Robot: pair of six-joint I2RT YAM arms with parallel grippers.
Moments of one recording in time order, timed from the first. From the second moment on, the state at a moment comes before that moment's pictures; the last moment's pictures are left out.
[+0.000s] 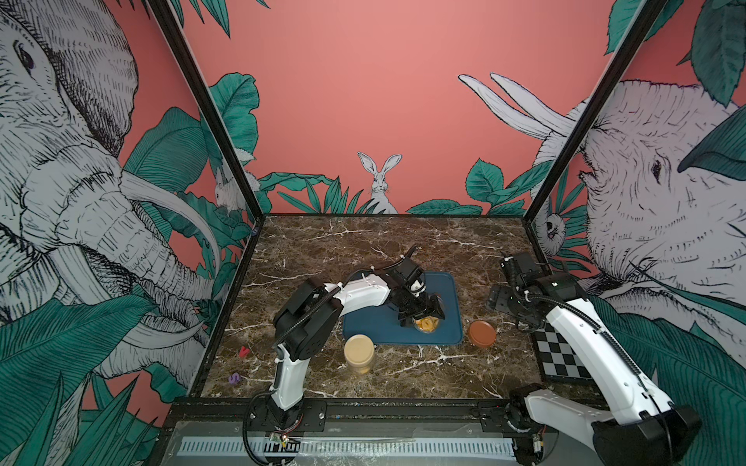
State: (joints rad) left arm -0.86 1.95 1.32 -0.39 0.65 -0.97; right arm 0.28 1.12 1.13 -1.26 0.29 0.66
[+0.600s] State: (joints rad) left arm -0.85 1.86 1.15 -0.07 0.67 -1.39; right arm 0.28 1.11 1.13 -1.27 0.29 0.66
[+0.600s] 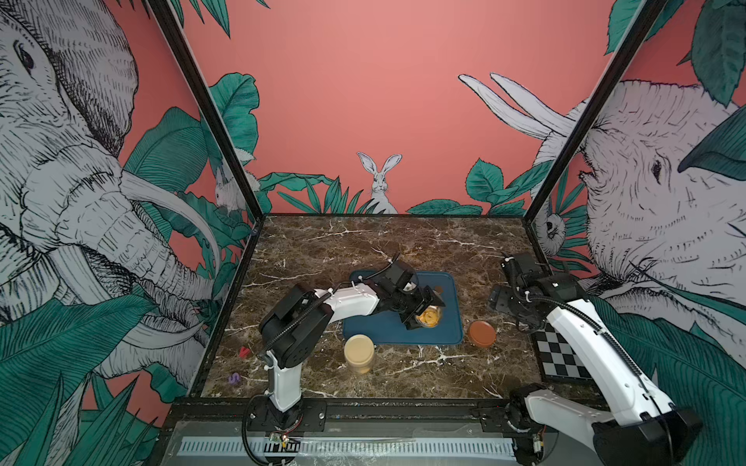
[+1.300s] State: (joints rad) left arm -1.02 2.01 1.67 -0.97 0.09 -0.40; right arm 0.27 1.11 1.16 -1.29 0.29 0.66
